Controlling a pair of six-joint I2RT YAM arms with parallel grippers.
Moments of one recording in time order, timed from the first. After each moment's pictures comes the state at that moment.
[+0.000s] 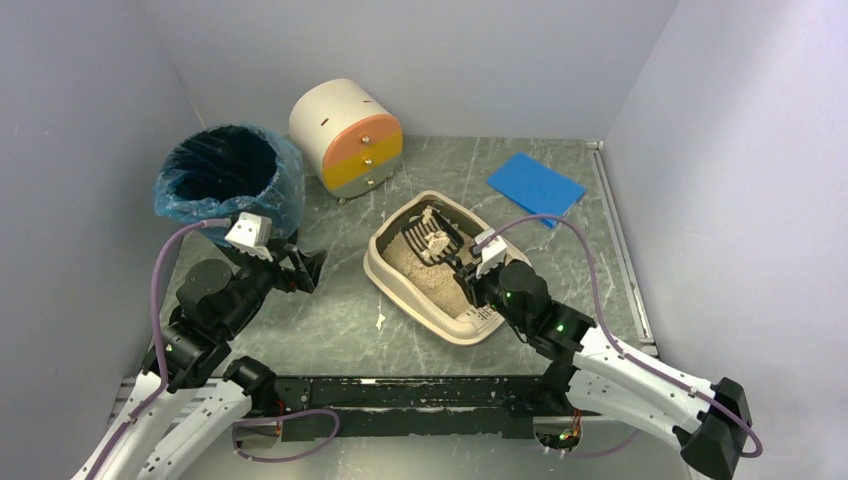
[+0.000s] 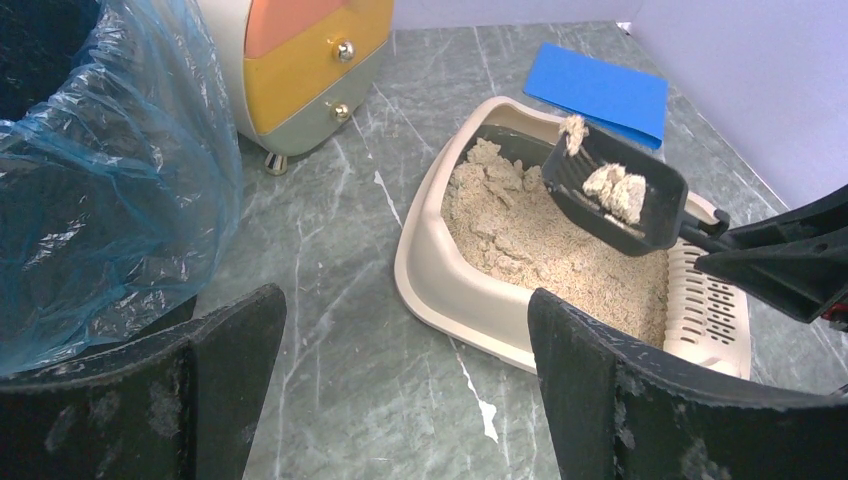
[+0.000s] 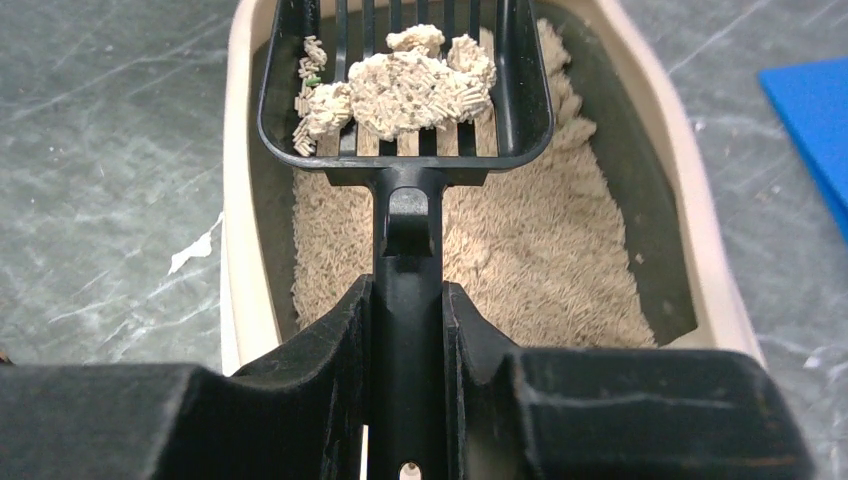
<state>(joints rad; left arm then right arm) -0.53 0.44 0.72 -0.41 -0.10 -0.23 0.88 0.74 0.50 -0.08 0.26 0.03</state>
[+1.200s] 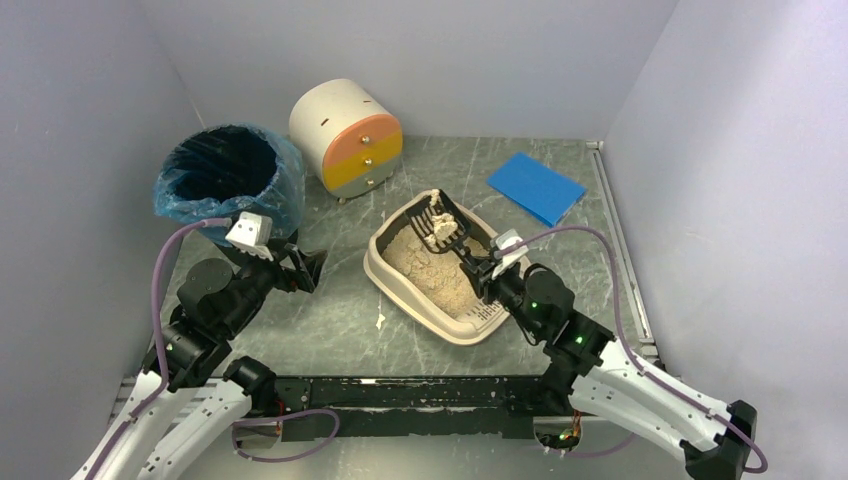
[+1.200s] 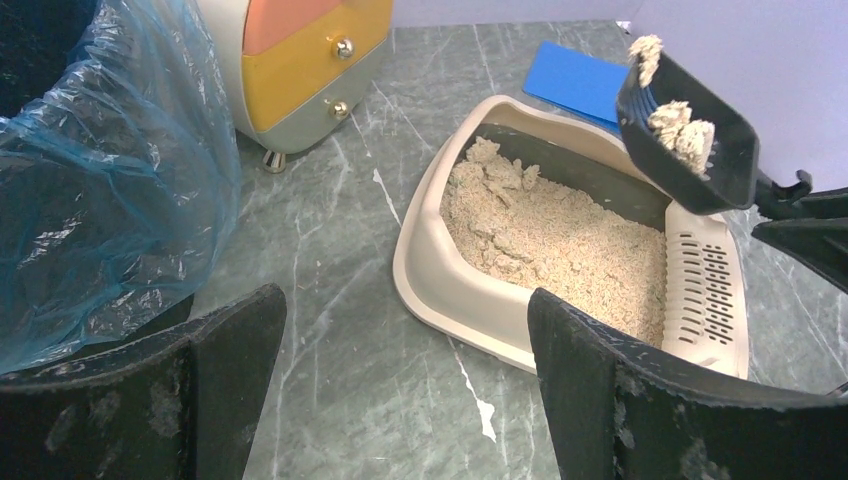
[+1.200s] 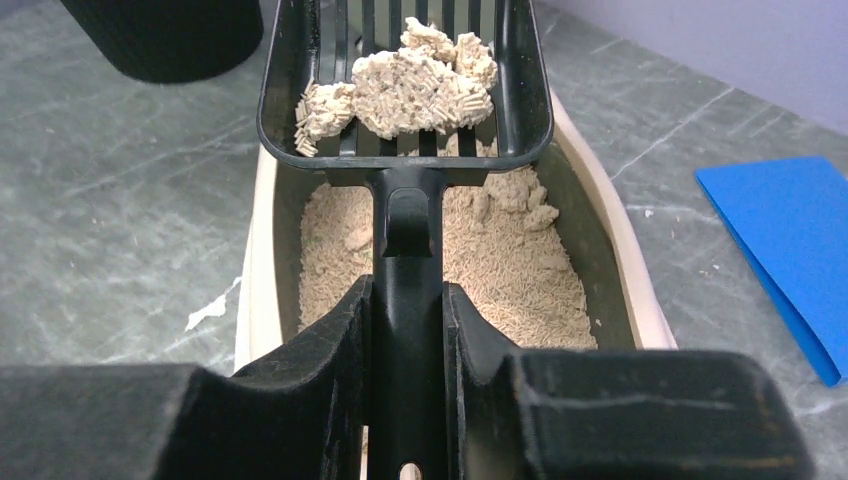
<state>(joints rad) -0.53 0.44 0.72 -0.41 -0.10 -0.24 0.88 0.59 0.47 -0.03 0.26 -0.02</state>
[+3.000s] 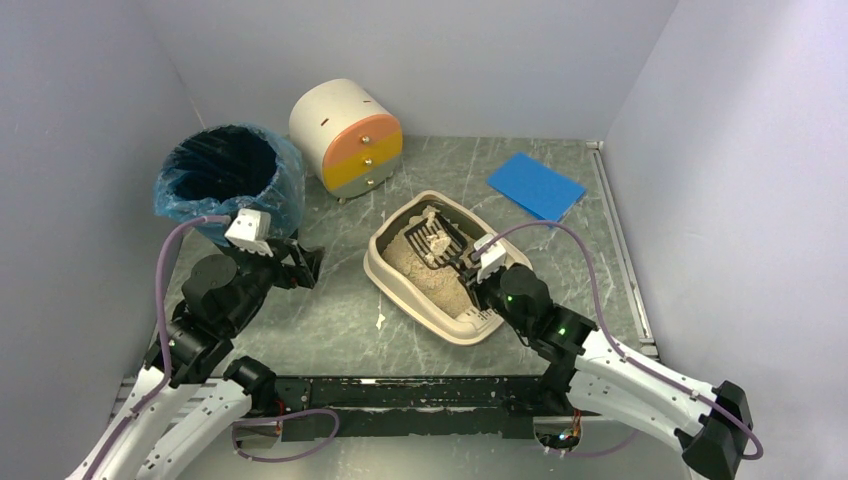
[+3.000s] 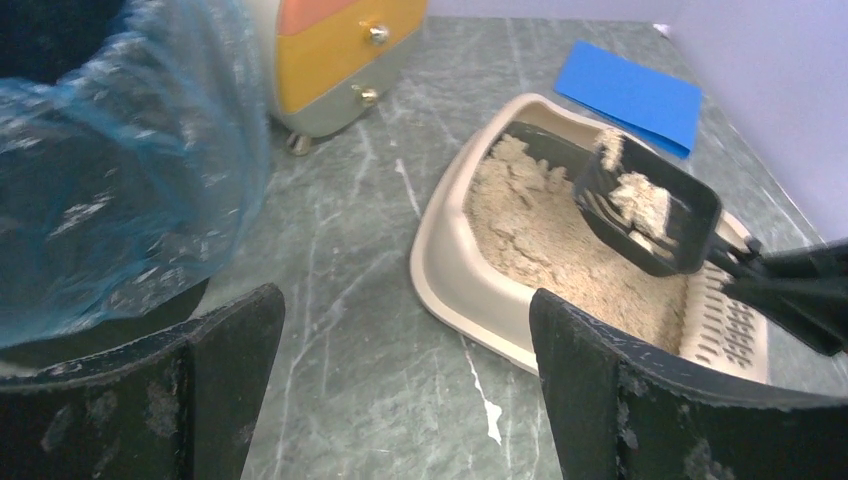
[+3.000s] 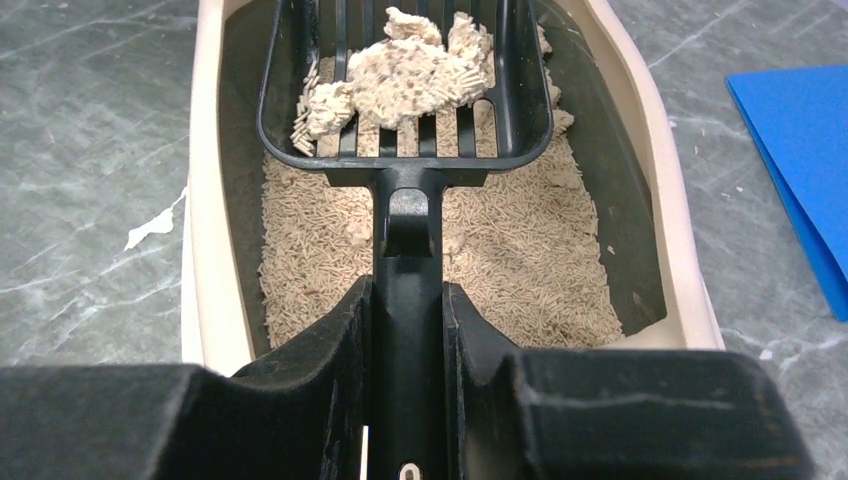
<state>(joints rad) -0.53 0.46 0.72 -0.42 -0.14 -0.26 0.89 0.72 0.46 -0.10 0.28 -0.03</state>
